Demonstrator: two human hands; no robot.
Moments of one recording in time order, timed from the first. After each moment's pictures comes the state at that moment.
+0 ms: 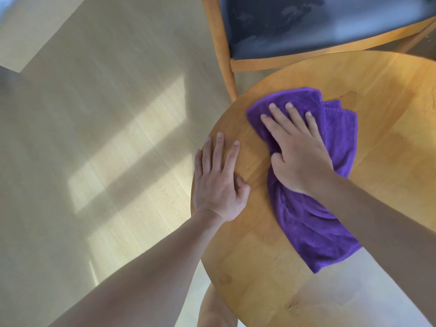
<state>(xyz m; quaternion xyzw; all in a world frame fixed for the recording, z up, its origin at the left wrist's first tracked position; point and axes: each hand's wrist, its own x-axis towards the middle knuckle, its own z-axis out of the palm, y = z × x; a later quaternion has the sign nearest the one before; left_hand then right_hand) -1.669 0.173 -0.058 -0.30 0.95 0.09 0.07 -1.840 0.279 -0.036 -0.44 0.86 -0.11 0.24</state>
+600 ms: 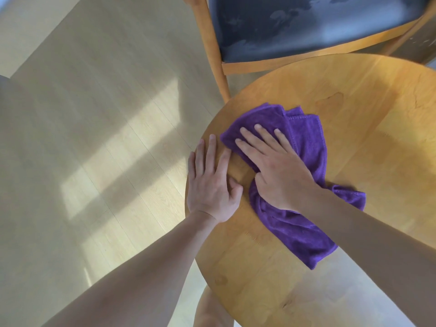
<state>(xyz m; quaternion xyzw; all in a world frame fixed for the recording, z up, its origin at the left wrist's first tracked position) -1.669 0.173 -0.057 -0.30 0.95 0.10 0.06 -1.814 0.287 -0.034 -0.53 0.80 -0.10 0.26</state>
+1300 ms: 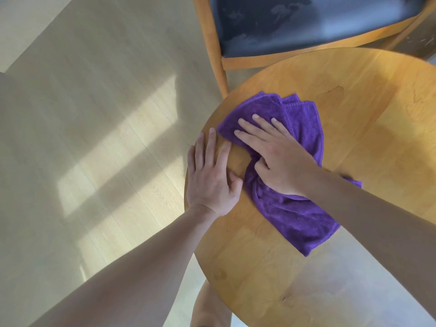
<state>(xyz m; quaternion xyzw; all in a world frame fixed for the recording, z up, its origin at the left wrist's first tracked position) -1.667 0.174 -0.058 -0.30 0.95 0.10 0.06 -1.828 0.283 -0.039 -0.55 0.78 -0.14 0.27</state>
